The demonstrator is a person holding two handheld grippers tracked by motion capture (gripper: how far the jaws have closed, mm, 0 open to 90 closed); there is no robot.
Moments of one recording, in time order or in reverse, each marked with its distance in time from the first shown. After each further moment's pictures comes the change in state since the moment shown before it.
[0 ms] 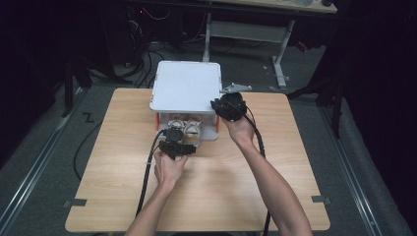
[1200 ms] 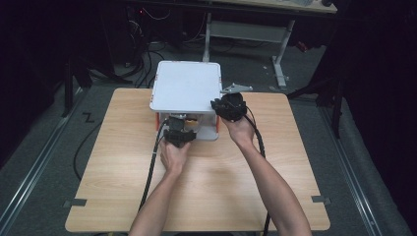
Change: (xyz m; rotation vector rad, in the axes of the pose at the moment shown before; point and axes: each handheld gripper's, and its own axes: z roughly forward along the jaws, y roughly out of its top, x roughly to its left) left arm 0.004 0.032 0.036 -0.139 0.051 -0.047; right arm -0.002 -0.002 0.000 -0.013 0.011 0.012
